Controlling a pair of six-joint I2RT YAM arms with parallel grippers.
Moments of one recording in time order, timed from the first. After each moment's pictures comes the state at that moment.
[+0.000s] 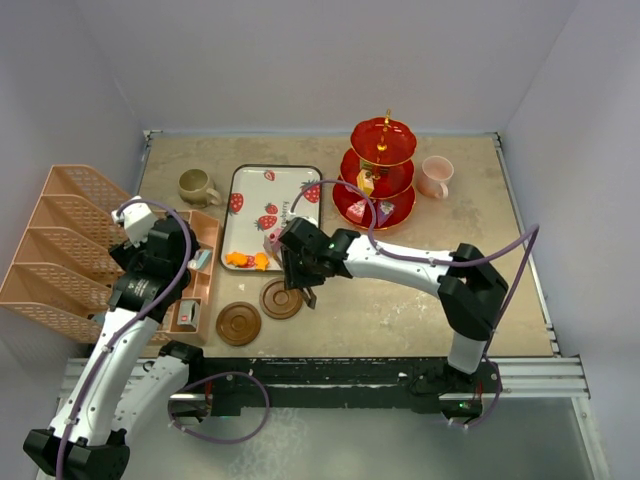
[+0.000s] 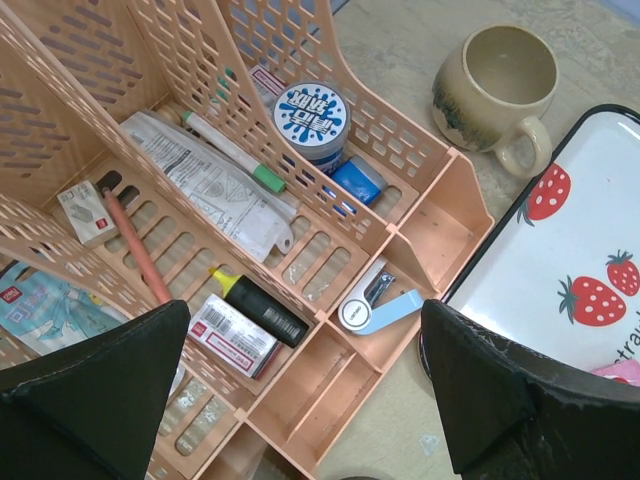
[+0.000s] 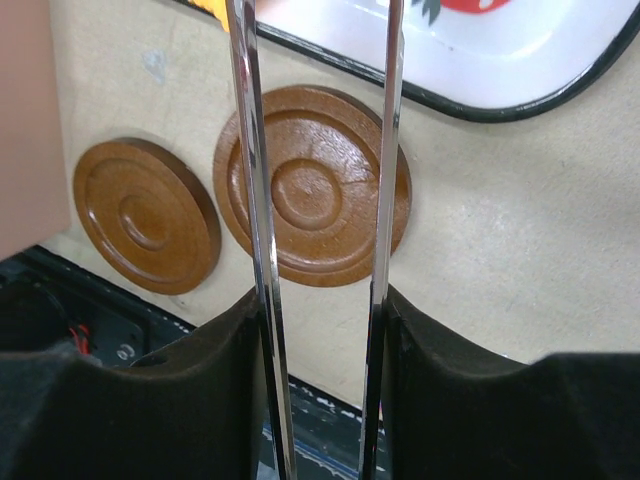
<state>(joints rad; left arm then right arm) -0.26 0.74 0.84 -0.76 -0.81 -0.59 1.02 1.79 1.33 -0.57 0.06 0.78</state>
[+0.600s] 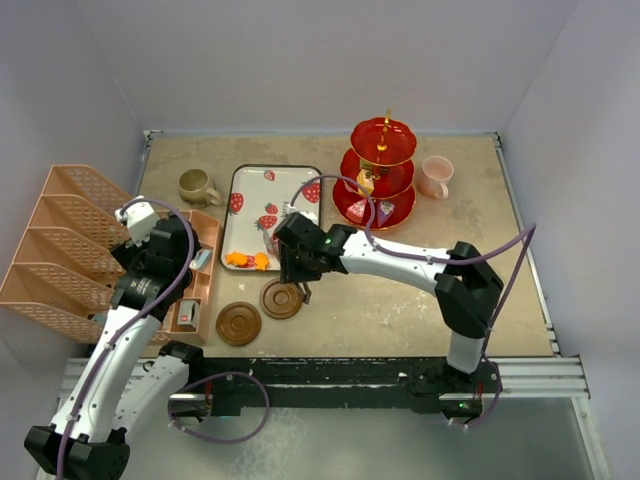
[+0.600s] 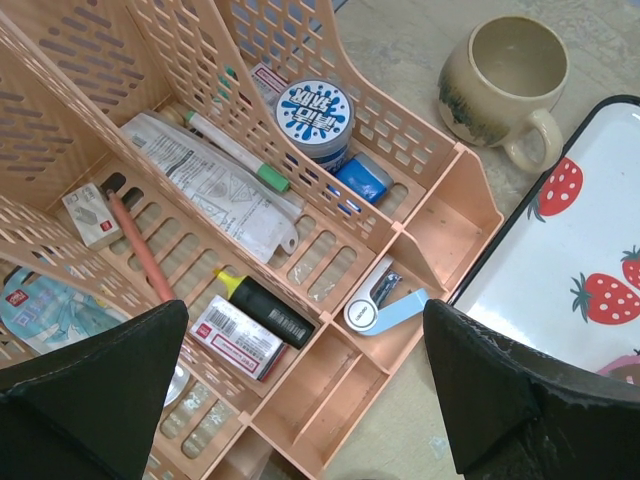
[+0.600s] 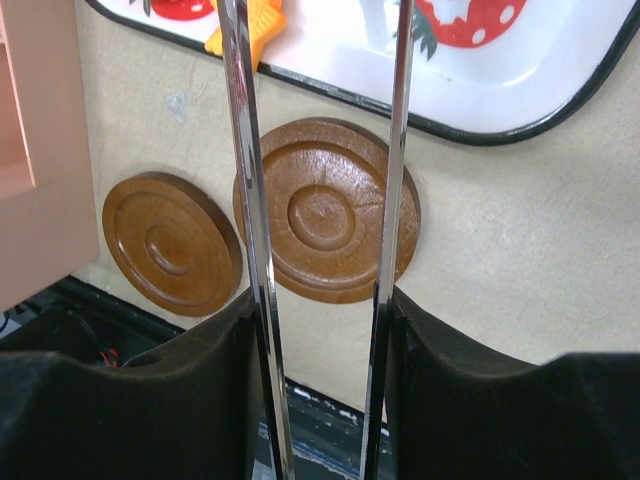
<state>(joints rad) -0.26 0.75 0.82 -0.74 -0.82 -0.57 1.02 1.81 1.40 -0.60 0.10 0.83</state>
